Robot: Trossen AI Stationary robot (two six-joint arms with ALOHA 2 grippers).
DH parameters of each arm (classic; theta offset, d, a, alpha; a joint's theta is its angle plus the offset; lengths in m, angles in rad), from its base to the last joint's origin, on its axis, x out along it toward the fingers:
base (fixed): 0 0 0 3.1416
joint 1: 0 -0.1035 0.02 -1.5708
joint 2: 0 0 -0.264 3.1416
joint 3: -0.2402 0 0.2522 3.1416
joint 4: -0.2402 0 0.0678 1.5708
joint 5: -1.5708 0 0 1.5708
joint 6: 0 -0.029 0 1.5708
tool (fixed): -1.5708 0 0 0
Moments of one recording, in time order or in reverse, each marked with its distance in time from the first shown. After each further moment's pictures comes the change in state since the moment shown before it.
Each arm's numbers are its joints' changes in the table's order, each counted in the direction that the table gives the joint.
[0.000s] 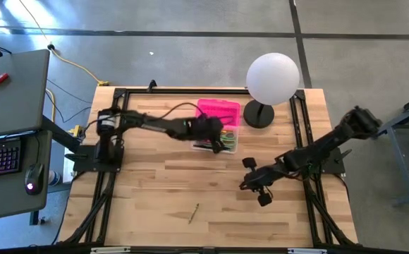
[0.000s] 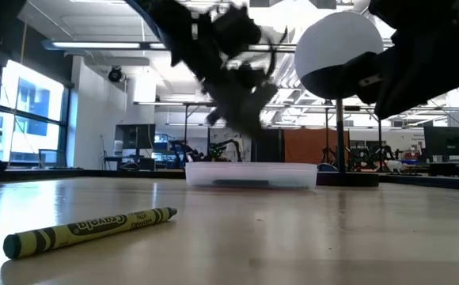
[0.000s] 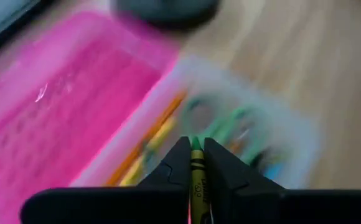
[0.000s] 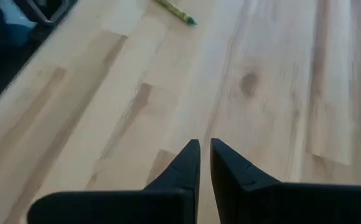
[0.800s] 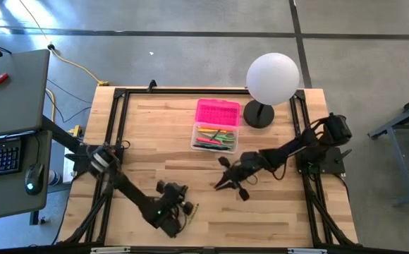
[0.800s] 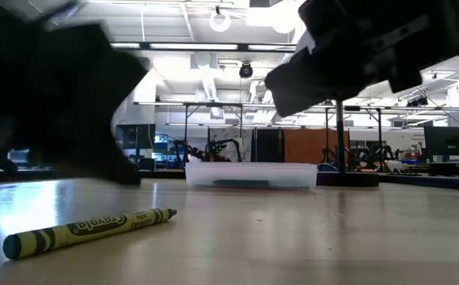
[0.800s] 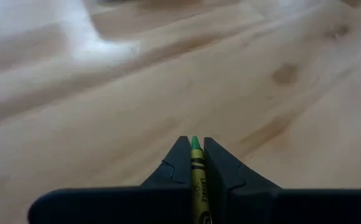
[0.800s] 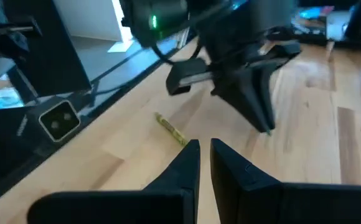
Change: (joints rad) left arm 0.832 -0.149 0.102 -0.511 -0.716 1.473; right arm 0.230 -0.376 0.000 0.835 -0.383 0.101
